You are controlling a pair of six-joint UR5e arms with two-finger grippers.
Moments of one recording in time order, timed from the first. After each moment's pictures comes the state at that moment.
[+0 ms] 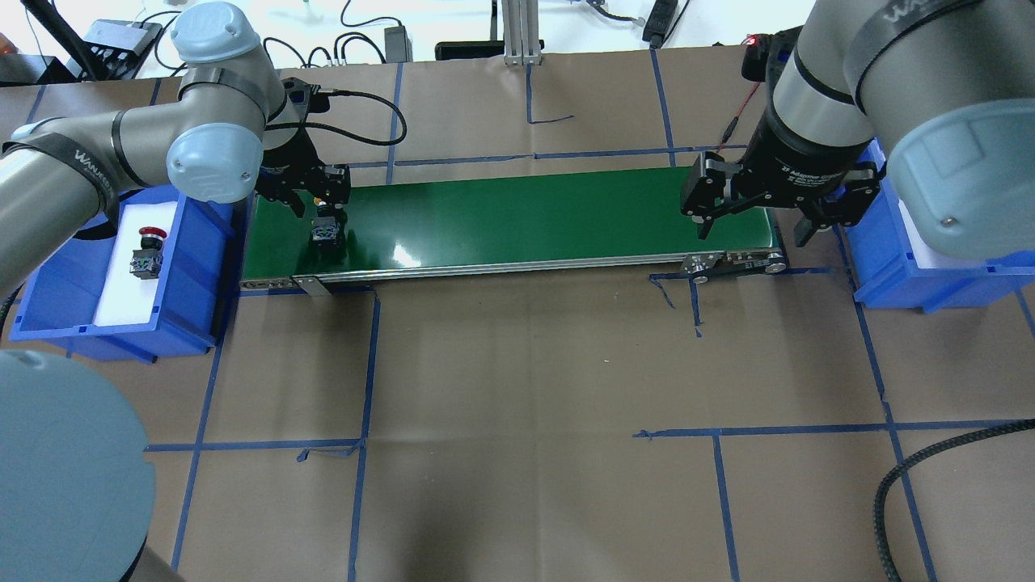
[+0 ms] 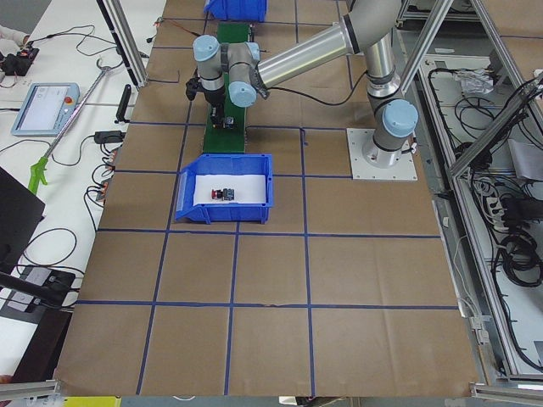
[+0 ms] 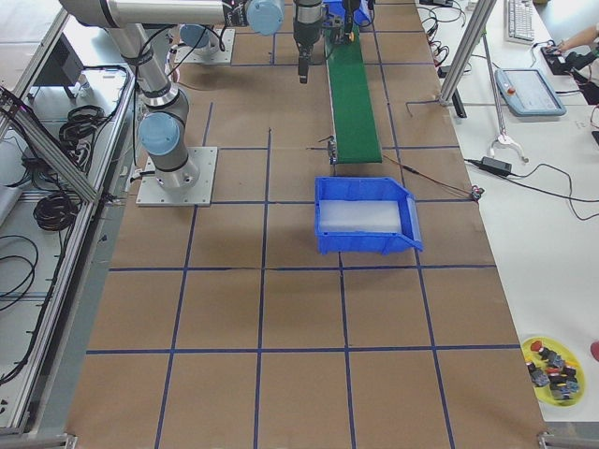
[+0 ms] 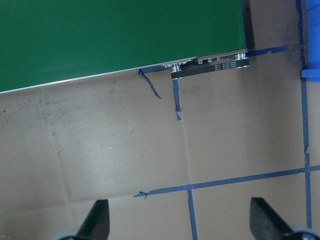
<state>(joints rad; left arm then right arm) -1.48 -2.02 -1.60 -1.11 1.60 0.17 1.62 -1.66 1.71 -1.61 -1.57 0.19</state>
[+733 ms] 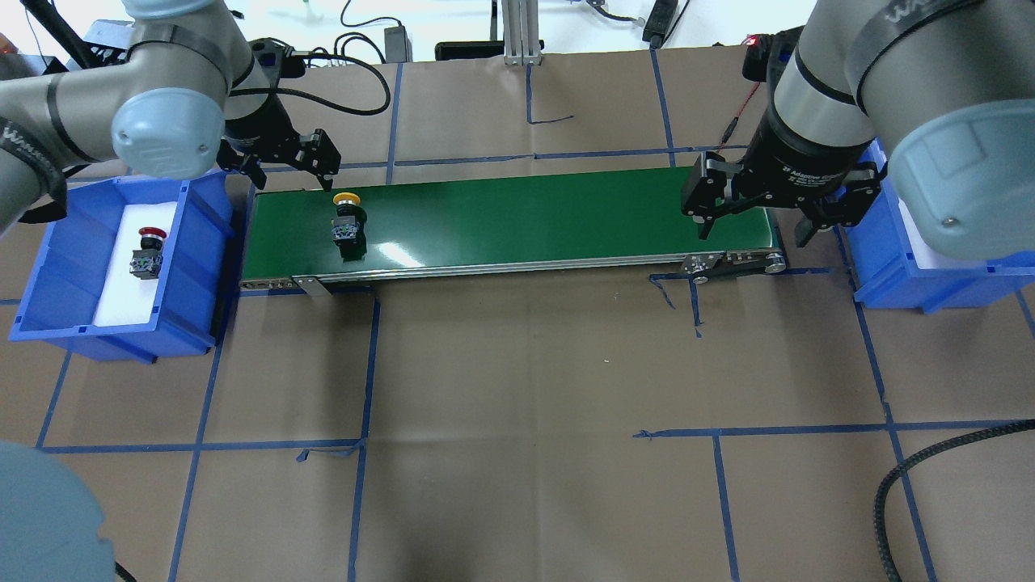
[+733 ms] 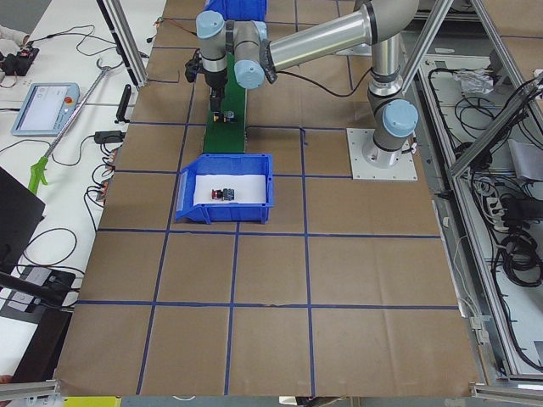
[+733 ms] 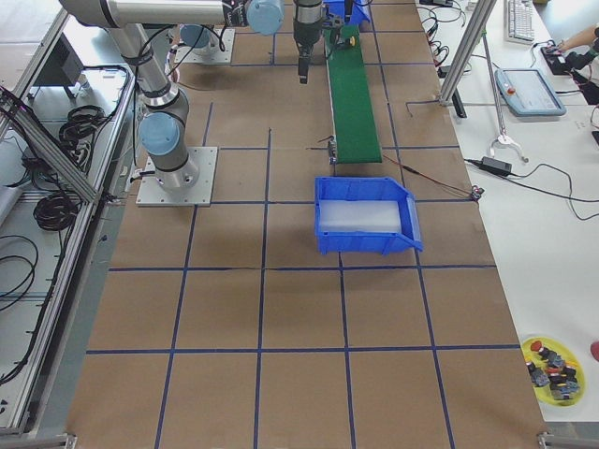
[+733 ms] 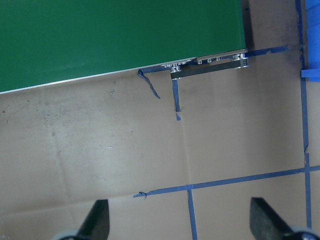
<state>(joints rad) -1.47 -1.87 -1.57 -1.24 1.60 0.17 1.61 -1.66 1.71 -1.61 -1.57 0.19</state>
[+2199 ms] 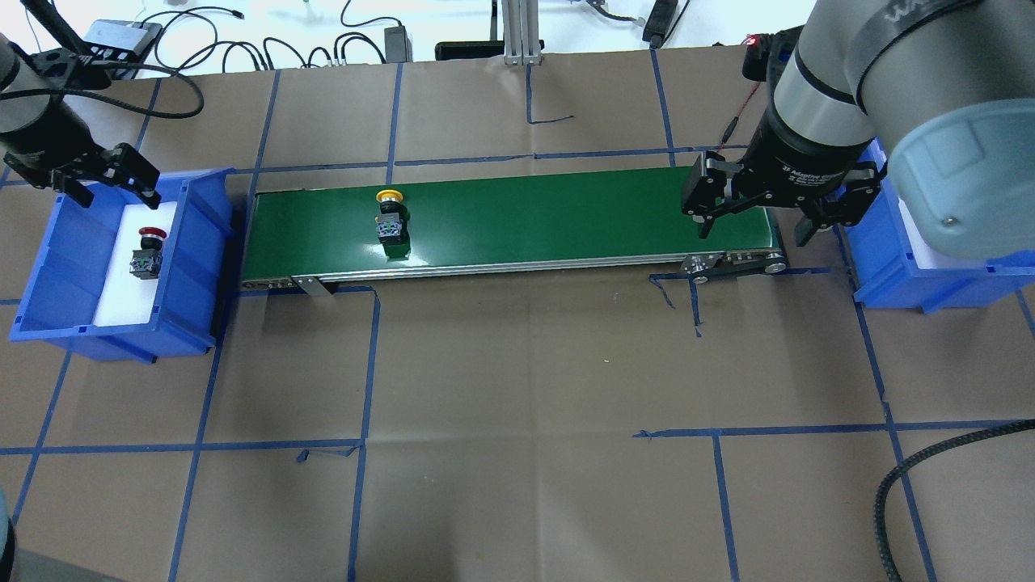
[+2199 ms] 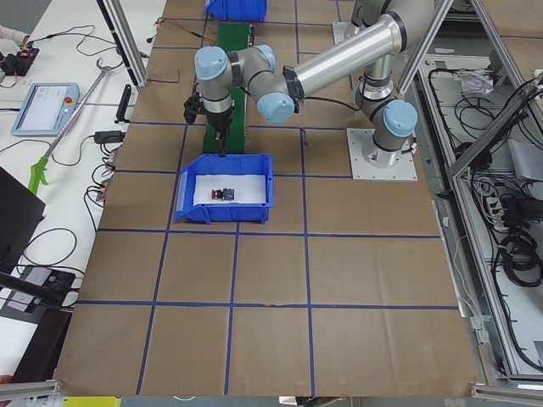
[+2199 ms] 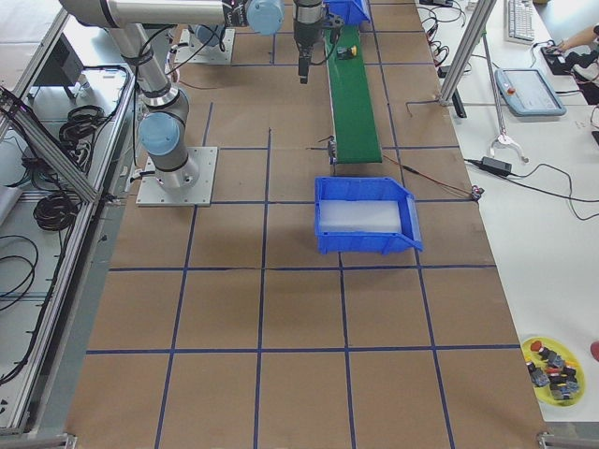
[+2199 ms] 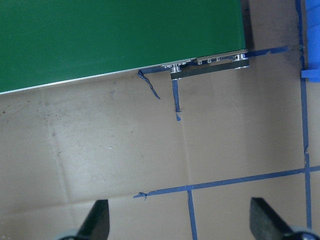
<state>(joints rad) -1.09 -1.86 -1.57 -1.28 1.60 0.53 1.61 -1.66 1.71 -1.62 -1.57 0.19</state>
